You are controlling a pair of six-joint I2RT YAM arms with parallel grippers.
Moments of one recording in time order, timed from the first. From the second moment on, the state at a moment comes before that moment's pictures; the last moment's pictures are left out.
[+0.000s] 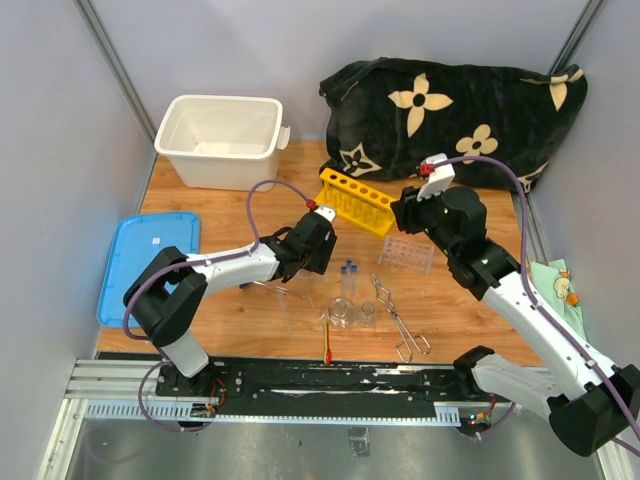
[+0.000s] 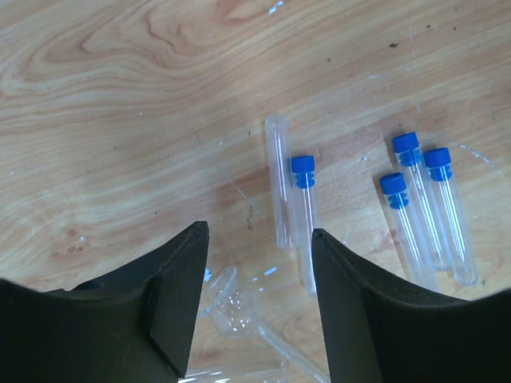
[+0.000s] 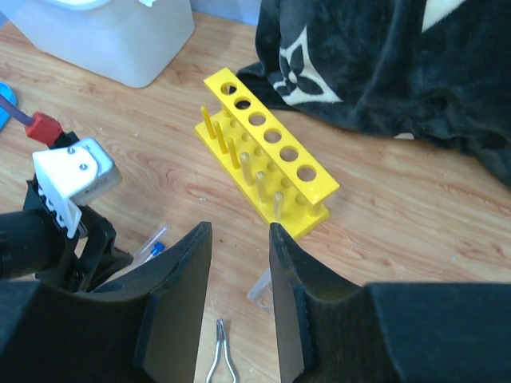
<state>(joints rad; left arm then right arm) -0.79 1.65 0.96 -0.17 -0.29 -0.28 0.52 1.00 0.93 -0.16 0.08 0.08</state>
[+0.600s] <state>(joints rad) -0.79 1.75 0.99 -0.16 -0.28 -0.28 0.52 0.99 0.90 -0.18 0.09 0.08</state>
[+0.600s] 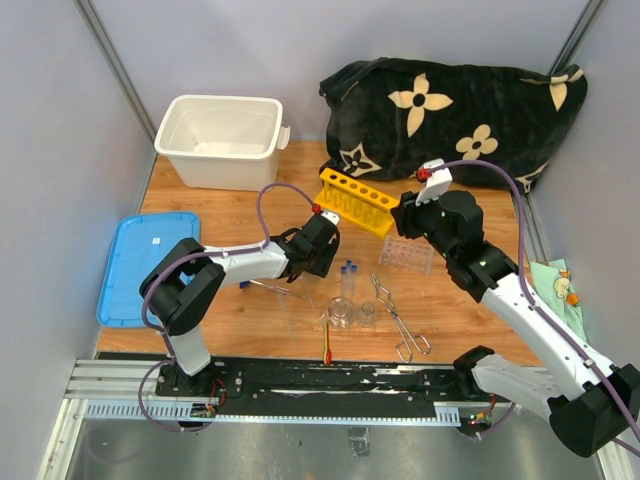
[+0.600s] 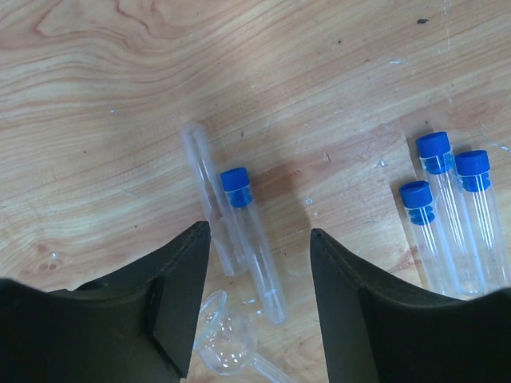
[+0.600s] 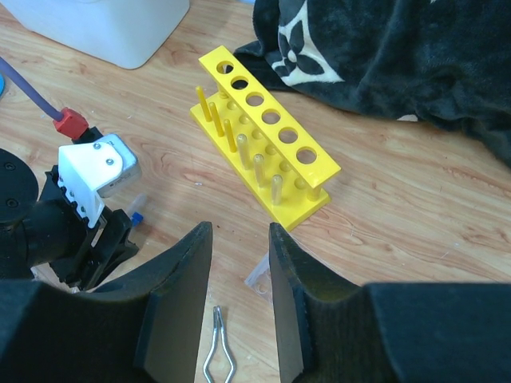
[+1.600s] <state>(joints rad) -0.74 1.65 1.02 -0.23 -0.32 -0.29 0.52 1.04 0.90 -0.17 0.08 0.09</state>
